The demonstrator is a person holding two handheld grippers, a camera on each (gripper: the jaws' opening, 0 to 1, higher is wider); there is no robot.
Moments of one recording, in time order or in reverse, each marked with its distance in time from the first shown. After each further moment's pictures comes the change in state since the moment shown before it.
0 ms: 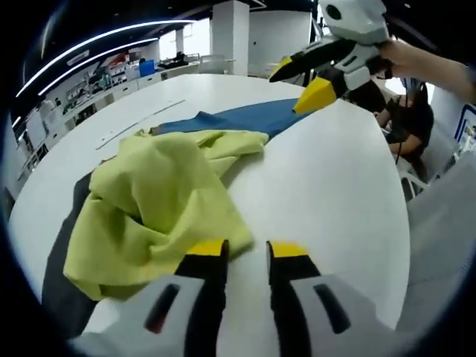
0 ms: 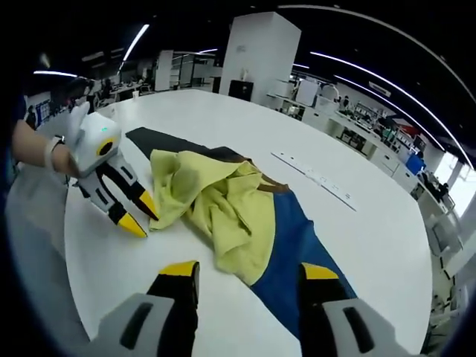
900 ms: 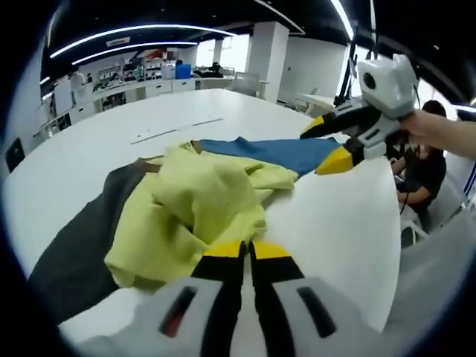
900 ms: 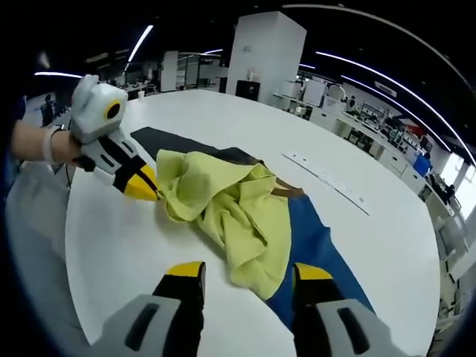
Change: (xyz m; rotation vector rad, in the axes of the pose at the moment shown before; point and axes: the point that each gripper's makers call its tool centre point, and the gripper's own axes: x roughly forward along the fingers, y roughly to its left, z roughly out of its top) left arm -0.047 0.043 0.030 -0.232 -0.167 0.121; right arm 0.022 0.018 0.010 -0.013 -0.007 0.044
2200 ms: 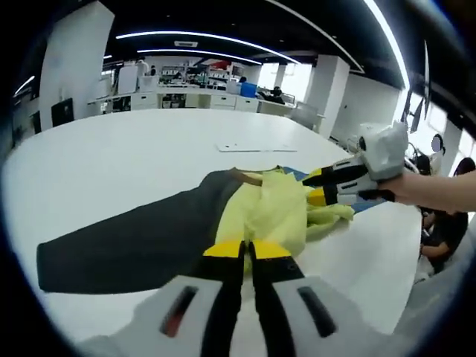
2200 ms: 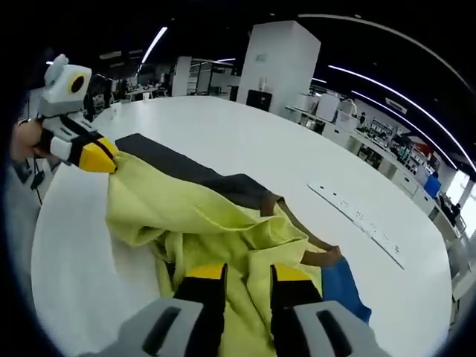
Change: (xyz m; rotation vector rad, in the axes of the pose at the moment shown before) left arm -0.064 0.092 -0.003 -0.220 -0.109 0.225; right arm 0.130 0.012 0.070 -0.063 -0.060 0.013
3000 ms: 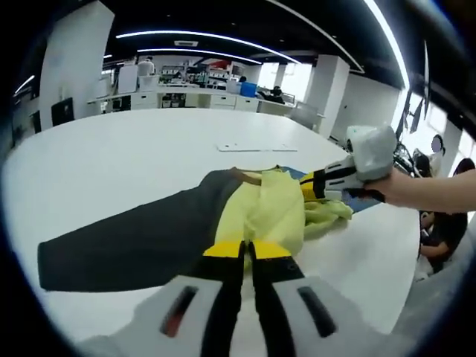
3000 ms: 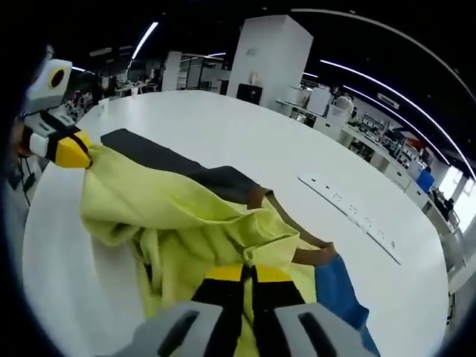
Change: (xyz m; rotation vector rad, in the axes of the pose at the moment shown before) left arm -0.003 0.001 0.000 -0.001 0.001 0.000; right arm 0.000 -0.013 -0.005 0.014 0.024 -0.046
